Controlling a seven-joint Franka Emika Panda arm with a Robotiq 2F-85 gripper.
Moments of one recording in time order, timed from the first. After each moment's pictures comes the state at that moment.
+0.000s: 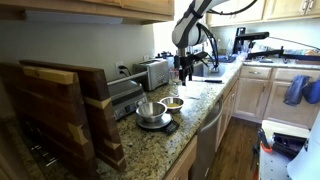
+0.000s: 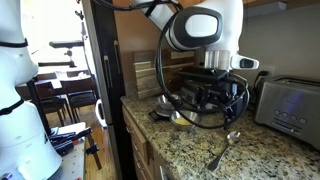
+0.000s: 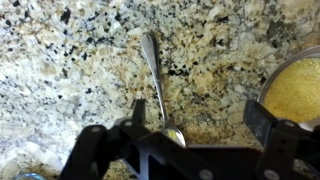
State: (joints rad) arm -0.23 0.28 -0.21 -2.04 -0.01 2.31 -0.45
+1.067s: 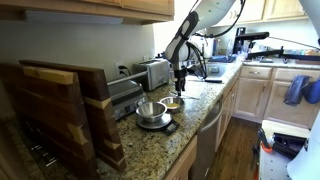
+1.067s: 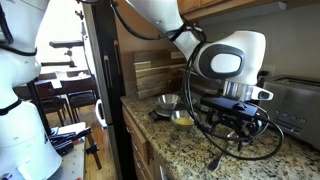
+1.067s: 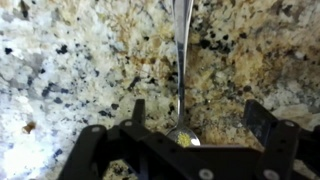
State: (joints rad) arm -0.33 0.59 -0.12 -1.78 0.05 2.31 -0.68
